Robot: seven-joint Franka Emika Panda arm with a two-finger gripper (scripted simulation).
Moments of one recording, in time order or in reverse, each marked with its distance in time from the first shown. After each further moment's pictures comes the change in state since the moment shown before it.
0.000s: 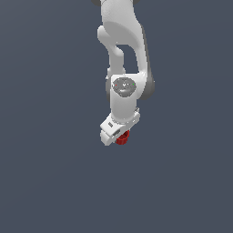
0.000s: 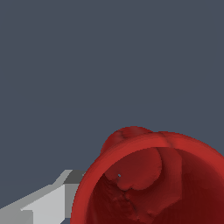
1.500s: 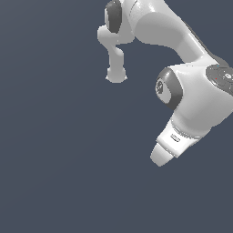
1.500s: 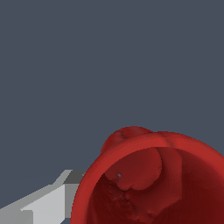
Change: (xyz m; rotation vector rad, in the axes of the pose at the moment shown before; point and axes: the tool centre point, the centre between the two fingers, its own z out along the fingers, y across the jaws) arm 0.187 -0.054 -0.094 0.001 -0.001 0.000
